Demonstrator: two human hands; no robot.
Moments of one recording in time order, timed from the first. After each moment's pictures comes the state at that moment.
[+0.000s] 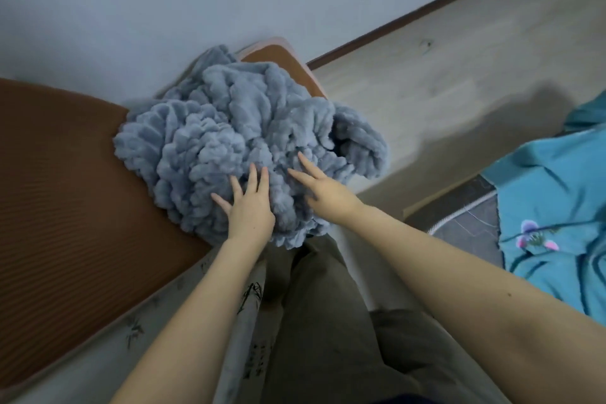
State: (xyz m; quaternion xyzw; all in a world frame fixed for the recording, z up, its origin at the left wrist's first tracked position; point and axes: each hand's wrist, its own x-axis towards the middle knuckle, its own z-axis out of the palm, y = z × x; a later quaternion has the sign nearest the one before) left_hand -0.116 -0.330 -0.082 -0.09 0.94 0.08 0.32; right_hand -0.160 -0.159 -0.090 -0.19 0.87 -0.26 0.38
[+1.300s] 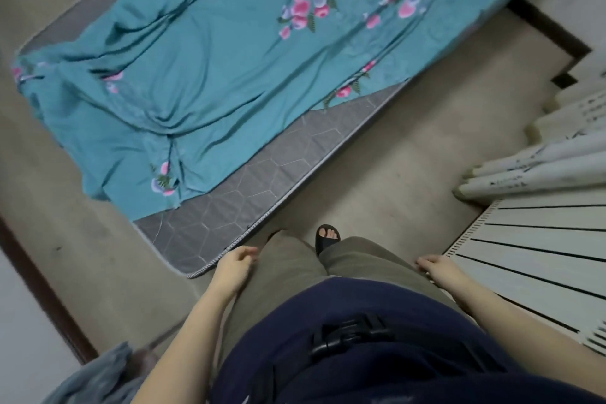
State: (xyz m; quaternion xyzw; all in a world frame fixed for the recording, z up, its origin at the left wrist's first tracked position) left_hand 0.177 0.097 -0.028 0.43 0.73 -0.04 0.53; right_hand 0.582 -0.014 -0.052 0.81 0.17 -0.56 0.00
